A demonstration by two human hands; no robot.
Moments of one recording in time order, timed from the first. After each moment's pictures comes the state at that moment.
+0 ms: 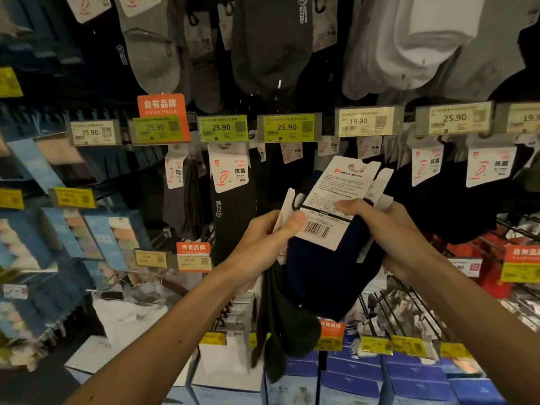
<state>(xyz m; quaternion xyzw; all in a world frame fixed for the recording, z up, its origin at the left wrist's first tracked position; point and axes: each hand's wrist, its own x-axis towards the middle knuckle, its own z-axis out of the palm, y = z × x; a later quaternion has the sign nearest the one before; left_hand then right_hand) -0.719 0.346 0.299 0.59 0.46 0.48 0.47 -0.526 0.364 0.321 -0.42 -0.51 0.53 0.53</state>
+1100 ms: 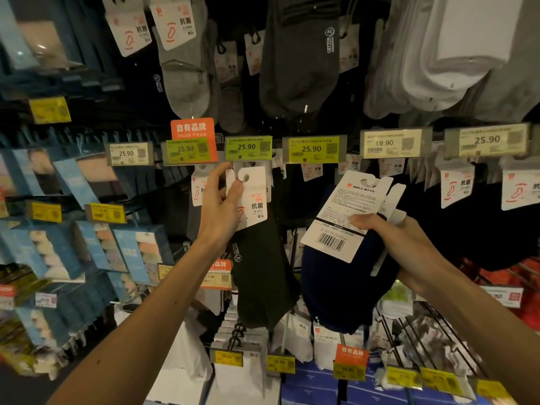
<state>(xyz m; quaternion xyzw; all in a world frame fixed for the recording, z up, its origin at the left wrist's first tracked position) -0.801 0.391 0.337 0.53 0.48 0.67 0.21 -0.541 0.379 0.325 -0.41 -0.52 0.54 0.52</state>
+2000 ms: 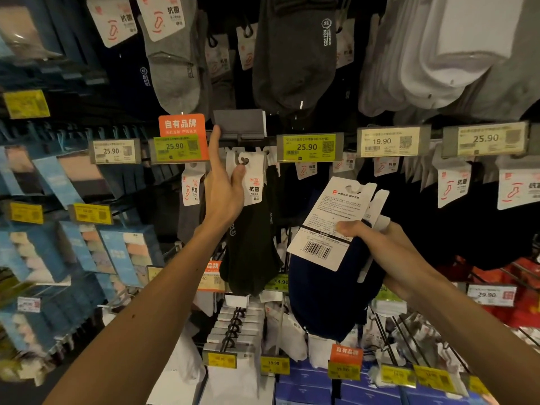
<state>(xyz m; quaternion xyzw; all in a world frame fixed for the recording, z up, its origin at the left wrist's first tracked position) -0.817 0.461 0.335 0.61 0.48 0.63 0.00 -0.553 0.384 0.316 -0.41 -0.52 0.54 0.52</state>
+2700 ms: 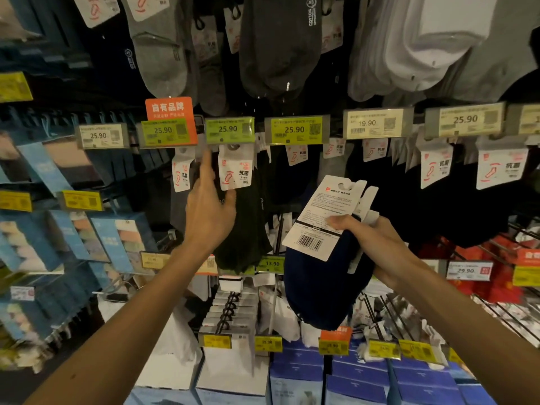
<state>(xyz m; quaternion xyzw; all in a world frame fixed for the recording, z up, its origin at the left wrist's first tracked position) -0.801 0.391 0.314 0.60 0.62 0.51 0.00 -0.544 0.379 0.295 -0.42 -0.51 0.55 0.52</state>
